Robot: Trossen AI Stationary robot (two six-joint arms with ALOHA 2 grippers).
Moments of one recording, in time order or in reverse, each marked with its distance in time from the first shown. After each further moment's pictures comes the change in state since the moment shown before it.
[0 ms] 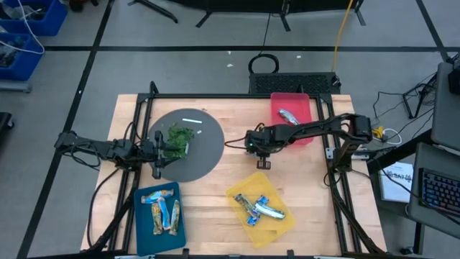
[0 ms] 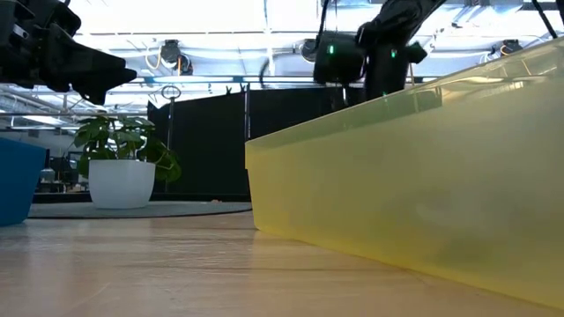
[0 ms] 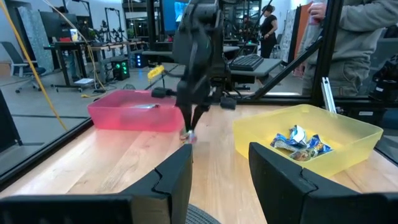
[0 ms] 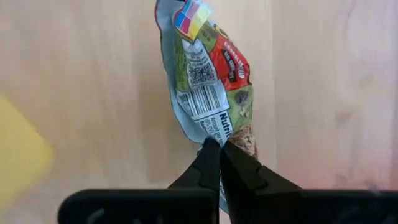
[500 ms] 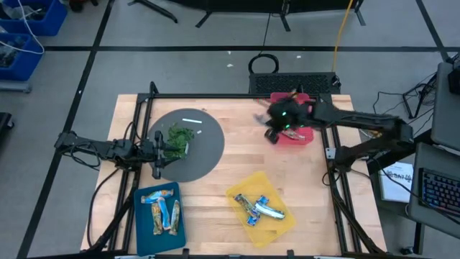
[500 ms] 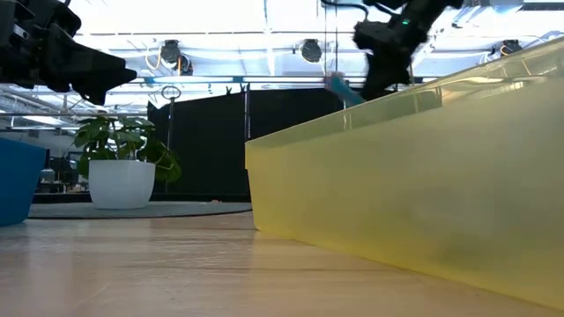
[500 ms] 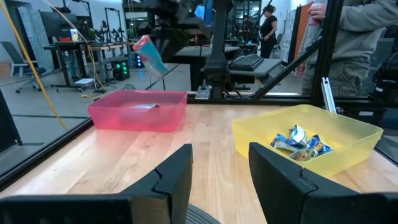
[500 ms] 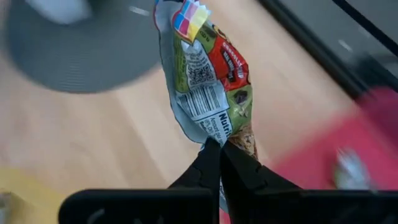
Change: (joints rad) left arm 0.000 0.000 0.000 0.000 0.000 0.000; right arm -0.165 -0.463 0.000 -0.027 0.019 0.302
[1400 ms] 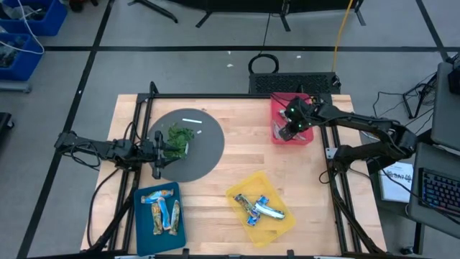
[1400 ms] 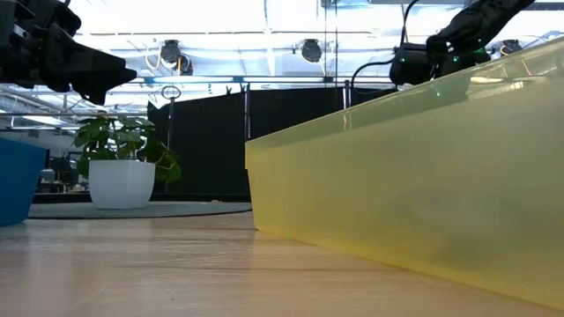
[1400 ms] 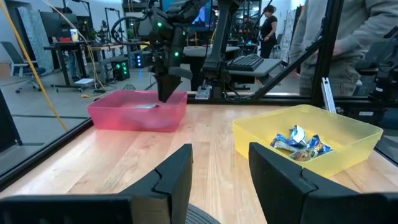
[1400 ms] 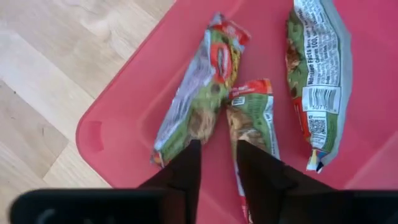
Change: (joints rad) left arm 0.000 0.000 0.000 0.000 0.000 0.000; right arm -0.337 -0.056 -0.365 0.025 -0.126 0.048
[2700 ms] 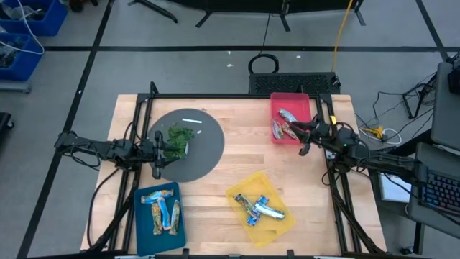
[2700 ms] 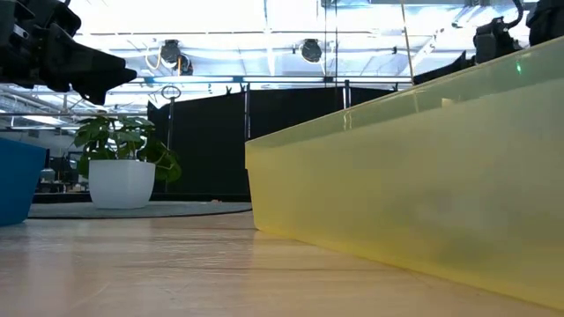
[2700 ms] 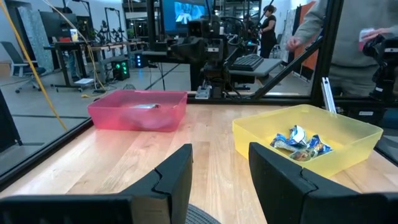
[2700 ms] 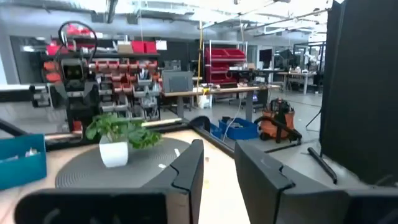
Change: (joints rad) left arm 0.000 0.000 0.000 0.000 0.000 0.000; right arm 0.280 -1.010 -0.712 1.007 0.108 -0.287
